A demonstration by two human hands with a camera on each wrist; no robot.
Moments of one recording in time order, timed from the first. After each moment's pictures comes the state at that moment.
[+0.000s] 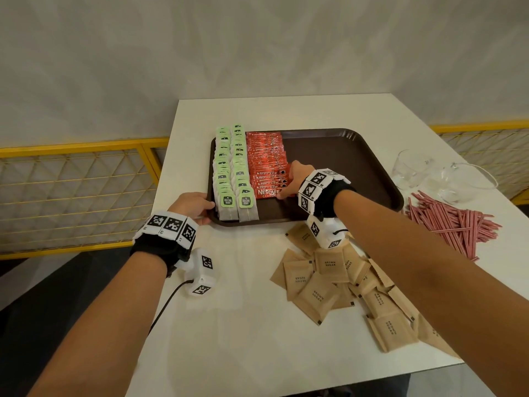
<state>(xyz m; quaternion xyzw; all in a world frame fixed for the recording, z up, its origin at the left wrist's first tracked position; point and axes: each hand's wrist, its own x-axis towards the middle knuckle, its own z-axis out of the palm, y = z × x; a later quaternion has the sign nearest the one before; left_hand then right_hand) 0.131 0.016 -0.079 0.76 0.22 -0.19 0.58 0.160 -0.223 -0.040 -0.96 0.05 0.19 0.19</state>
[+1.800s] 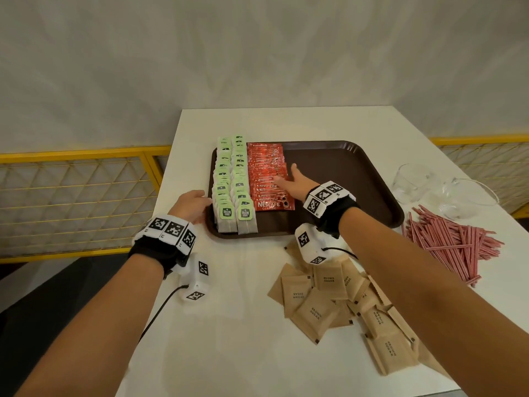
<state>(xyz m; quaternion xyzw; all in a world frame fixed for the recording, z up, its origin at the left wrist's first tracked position) 0.146 0.014 -0.074 0.76 0.21 -0.12 0.61 0.173 -0.224 -0.050 -0.89 0.08 0.21 0.38</state>
